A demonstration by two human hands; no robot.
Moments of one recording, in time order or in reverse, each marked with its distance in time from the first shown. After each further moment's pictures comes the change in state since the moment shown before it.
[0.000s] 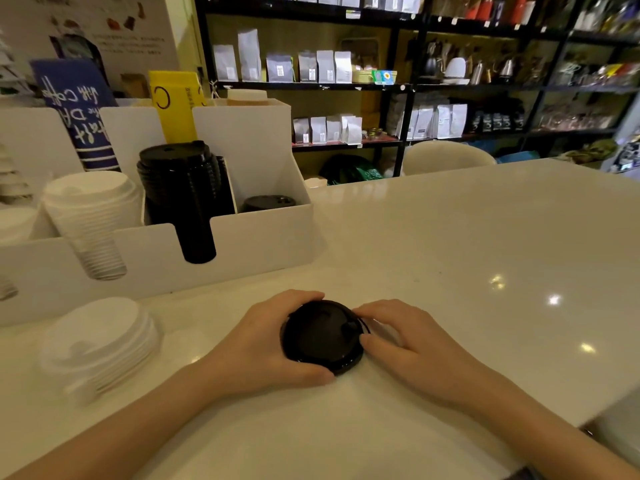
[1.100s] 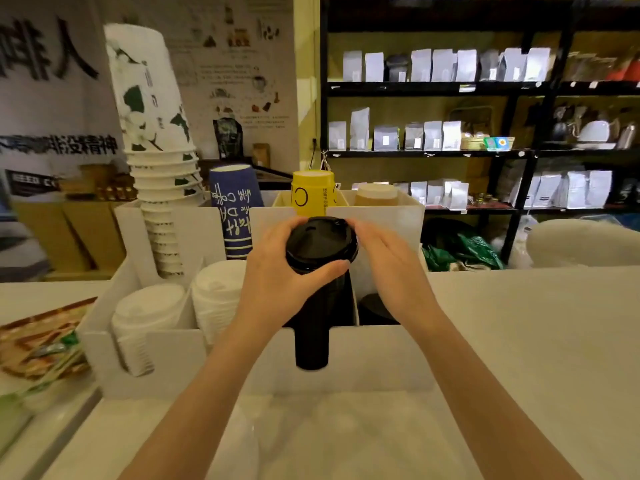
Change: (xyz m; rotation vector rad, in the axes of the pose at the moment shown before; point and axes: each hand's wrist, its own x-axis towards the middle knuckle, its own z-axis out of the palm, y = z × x) left_hand 0.063 -0.013 -0.166 0.139 0.869 -0.070; right_hand 0.227 -0.126 -0.009 0.609 0.258 -0.204
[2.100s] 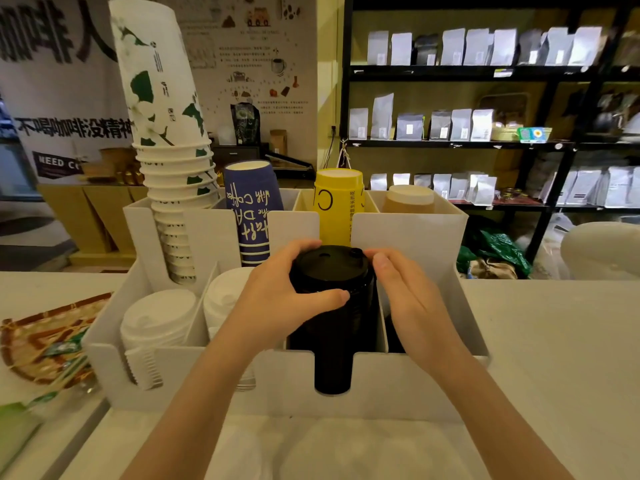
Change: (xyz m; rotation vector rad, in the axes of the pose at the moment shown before) left_hand 0.012 -0.022 -0.019 -0.126 -0.279 -0.269; right_hand 0.004 0.026 0.011 -0.051 -0.046 -0.034
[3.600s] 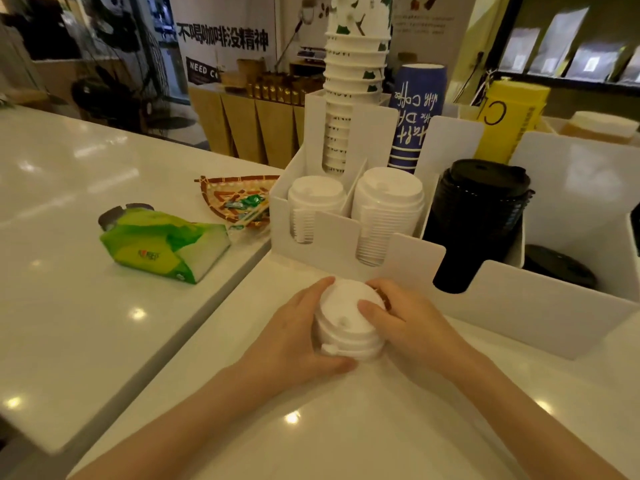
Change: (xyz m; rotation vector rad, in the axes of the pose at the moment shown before) left_hand -0.197 -0.083 -0.021 0.296 0.061 -0.241; right_hand -0.100 0.010 0.095 -0.298 -0.698 0.052
